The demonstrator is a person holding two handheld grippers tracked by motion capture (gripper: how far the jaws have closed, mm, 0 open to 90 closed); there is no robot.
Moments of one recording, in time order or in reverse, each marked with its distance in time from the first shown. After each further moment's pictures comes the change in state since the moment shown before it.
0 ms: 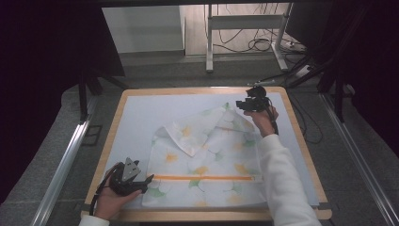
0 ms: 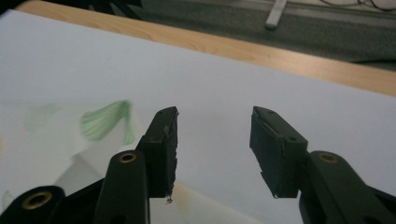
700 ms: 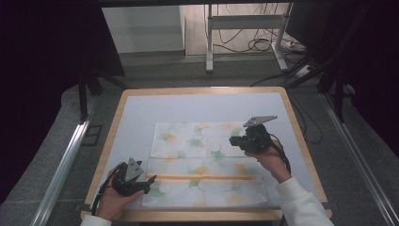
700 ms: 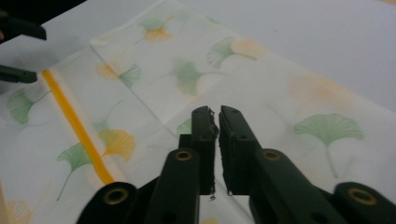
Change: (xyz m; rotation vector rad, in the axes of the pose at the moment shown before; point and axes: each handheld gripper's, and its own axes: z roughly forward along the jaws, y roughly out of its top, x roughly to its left) left arm -0.005 0.003 0.003 0.002 -0.013 0.001; right arm 0.071 -0.088 -0.078 0.059 0.363 -0.229
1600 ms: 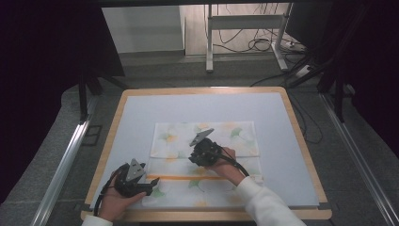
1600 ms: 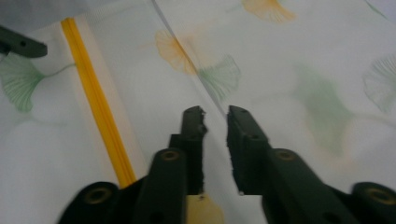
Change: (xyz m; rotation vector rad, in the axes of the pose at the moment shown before) left arm -0.005 0.001 0.001 0.003 -0.068 -0.028; right arm 0.092 0.022 0.119 0.198 0.072 -0.257
